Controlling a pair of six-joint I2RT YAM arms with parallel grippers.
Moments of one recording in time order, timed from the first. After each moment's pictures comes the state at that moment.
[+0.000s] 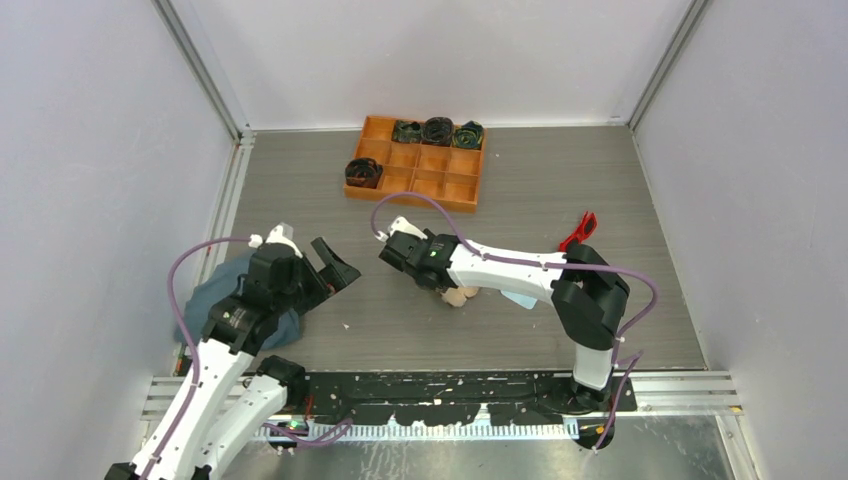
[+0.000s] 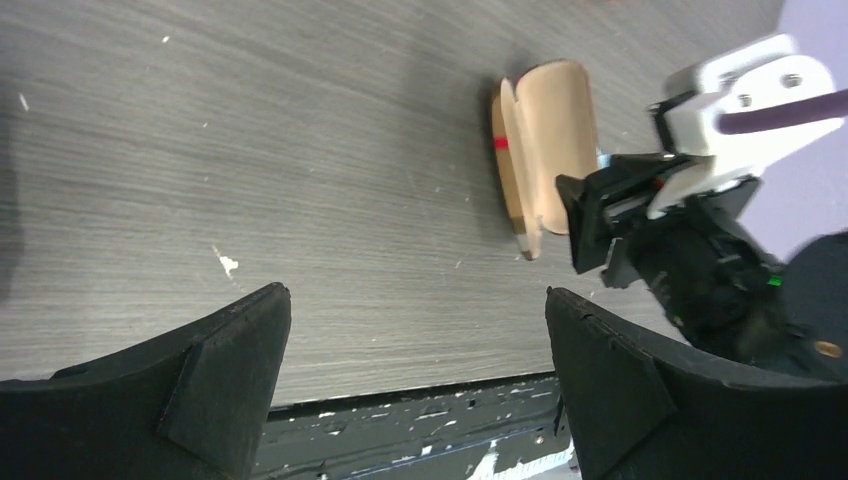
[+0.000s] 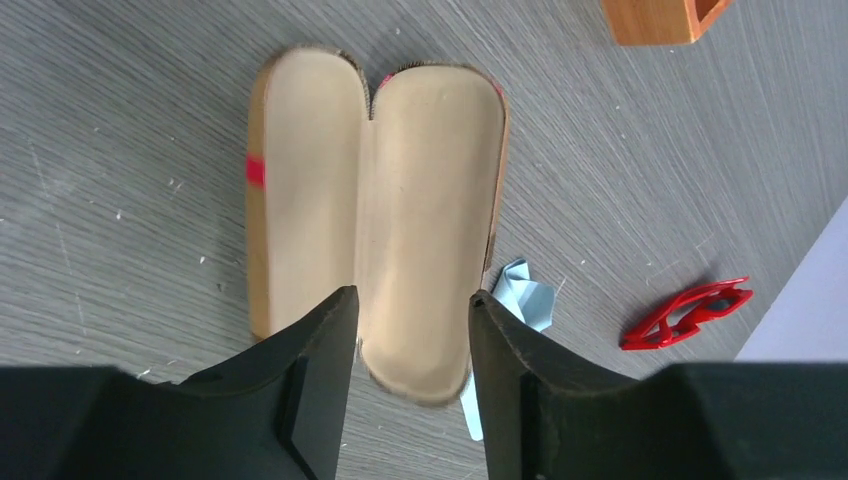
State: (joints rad) left arm -0.36 0.63 0.76 -0.80 0.04 -0.87; right arm 1.07 1.84 1.38 -0.72 0.63 0.10
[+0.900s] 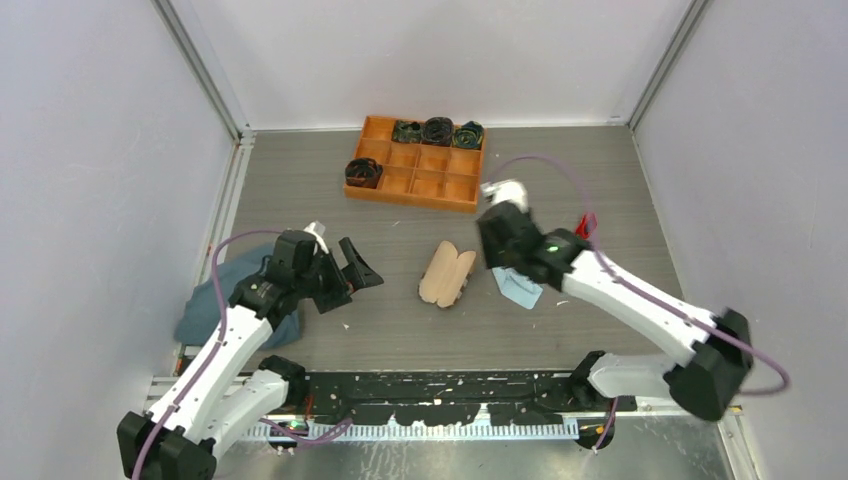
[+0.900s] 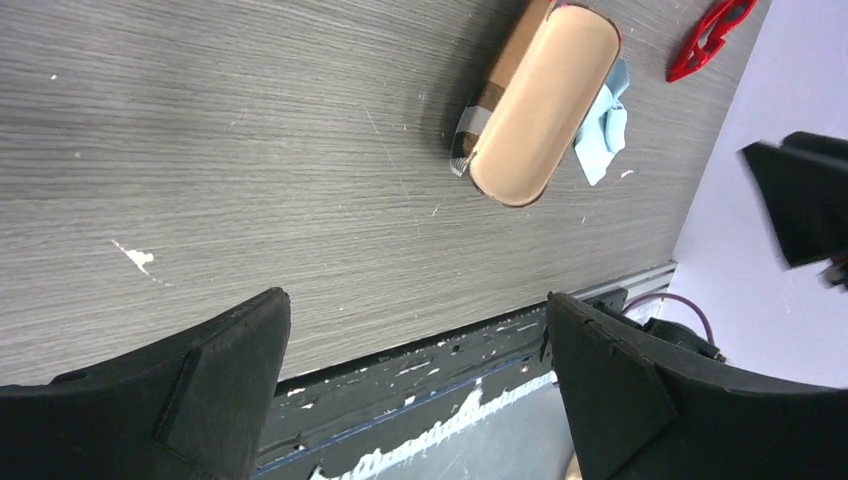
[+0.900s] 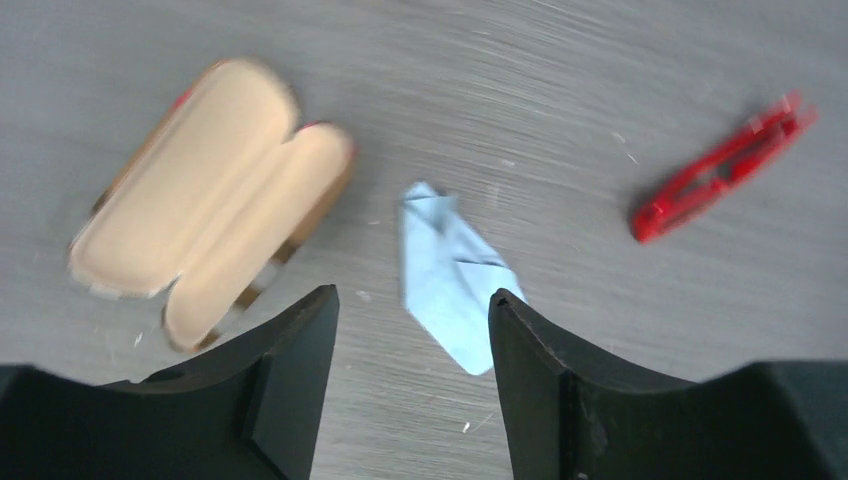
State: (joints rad) left arm -0.36 0.82 0.69 -0.67 0.27 -0.86; right arm 0.88 1.32 1.09 -0.68 0.52 0.30
